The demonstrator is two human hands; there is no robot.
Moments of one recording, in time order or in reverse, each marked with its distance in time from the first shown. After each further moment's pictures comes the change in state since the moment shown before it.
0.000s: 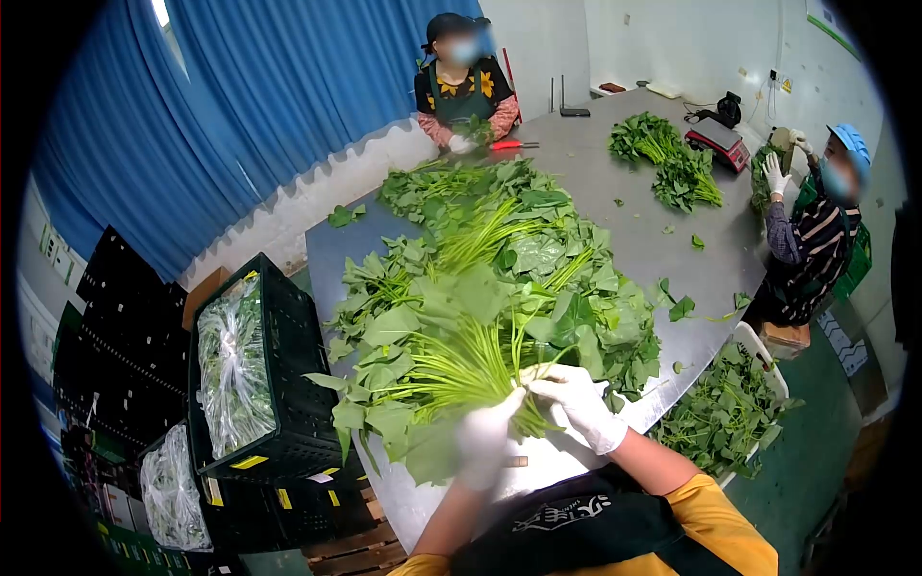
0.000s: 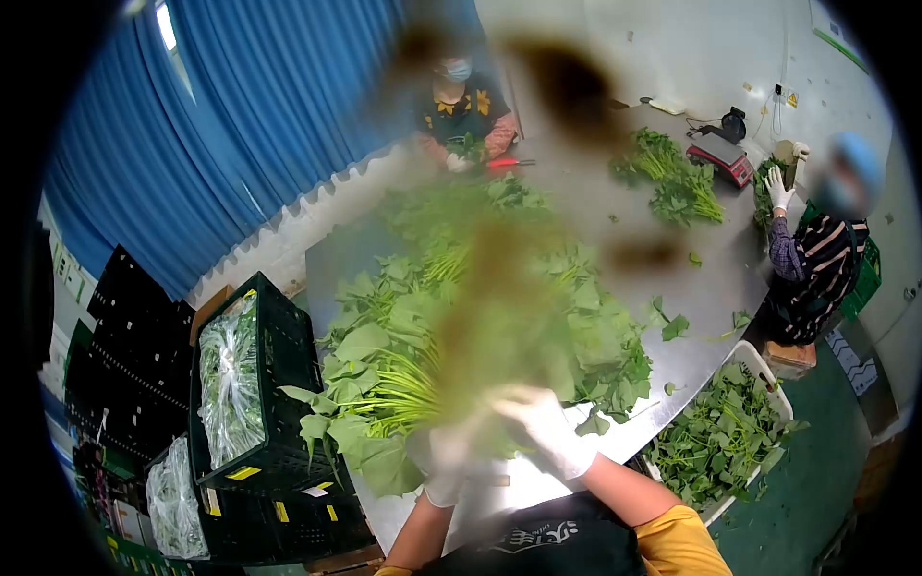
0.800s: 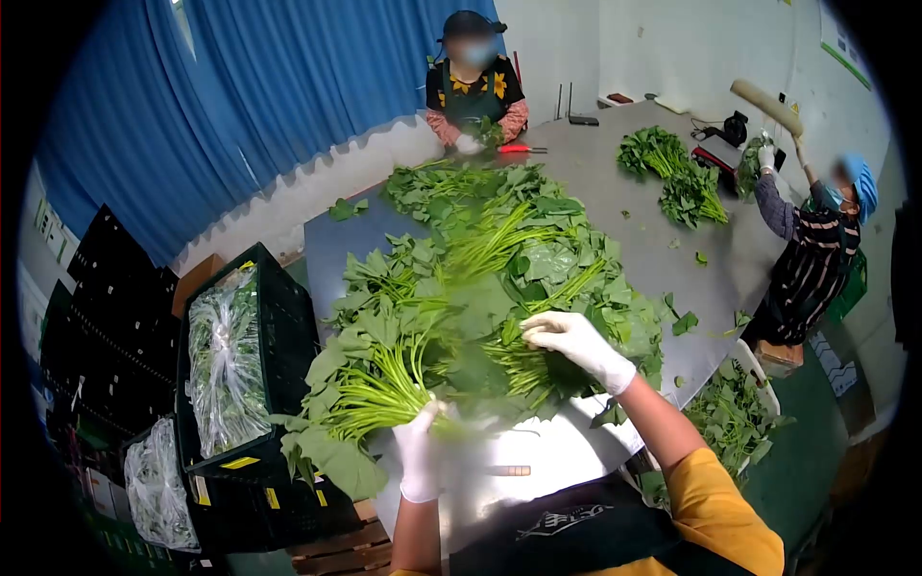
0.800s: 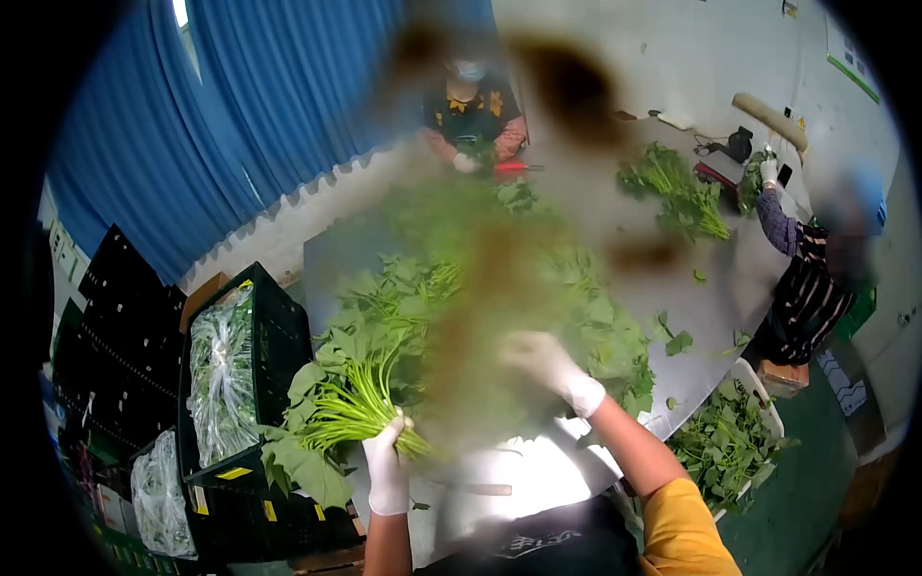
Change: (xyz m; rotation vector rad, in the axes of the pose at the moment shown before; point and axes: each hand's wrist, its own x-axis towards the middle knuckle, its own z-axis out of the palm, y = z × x) left_hand 0.006 0.029 -0.083 -0.702 0.252 0.138; right_hand 0.104 -0.016 -0.030 -0.540 -0.177 -0.113
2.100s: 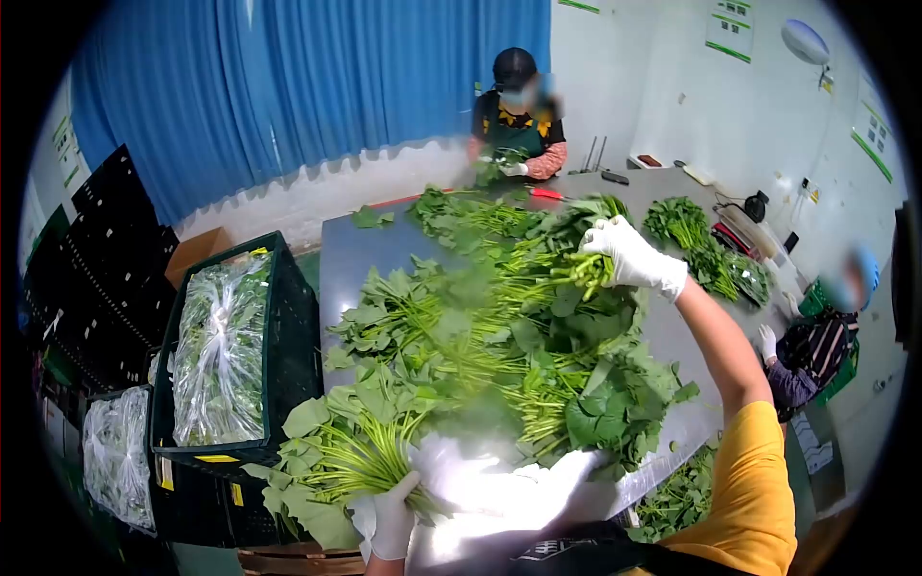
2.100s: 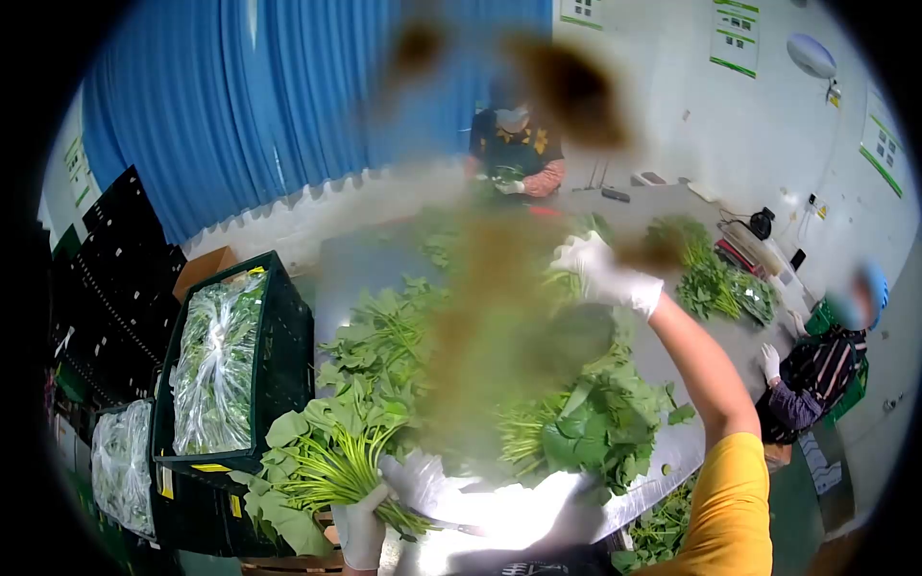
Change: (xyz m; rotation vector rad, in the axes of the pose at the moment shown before) left_hand -0.020 0.014 -0.063 0.097 0.107 -0.050; right_hand 0.140 -0.138 -0.111 -1.278 -0.184 -0.784
